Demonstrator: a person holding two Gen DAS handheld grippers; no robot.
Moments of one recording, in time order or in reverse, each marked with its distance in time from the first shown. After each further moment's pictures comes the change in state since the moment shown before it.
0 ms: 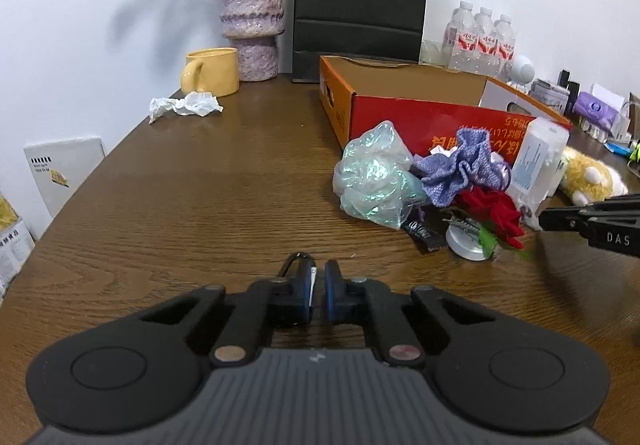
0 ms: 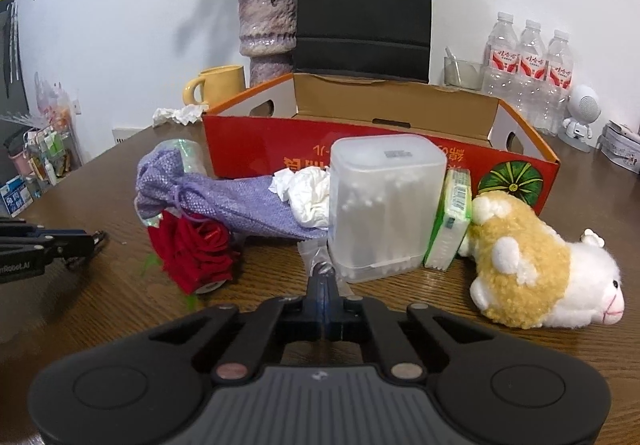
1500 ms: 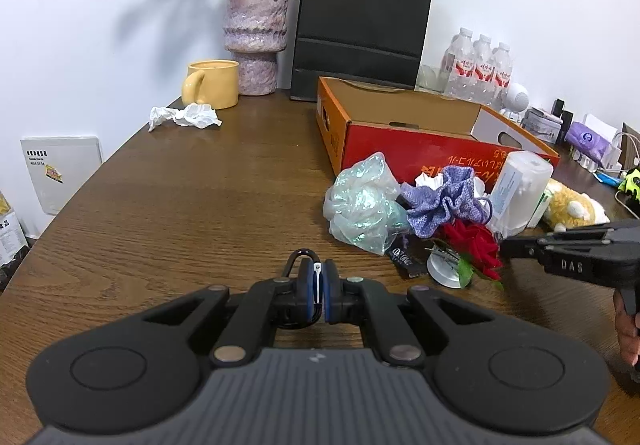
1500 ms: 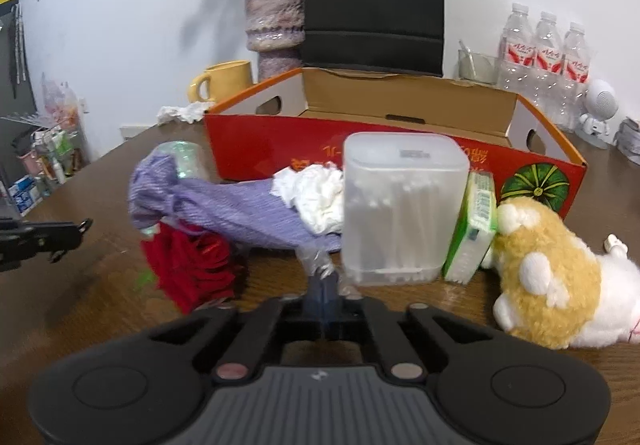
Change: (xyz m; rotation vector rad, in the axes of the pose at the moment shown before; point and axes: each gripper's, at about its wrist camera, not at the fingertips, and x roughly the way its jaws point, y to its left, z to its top) left arm -0.014 0.003 0.008 -0.064 -0.046 -0.035; right arm 0.020 0.002 0.005 -0.007 0.022 0.036
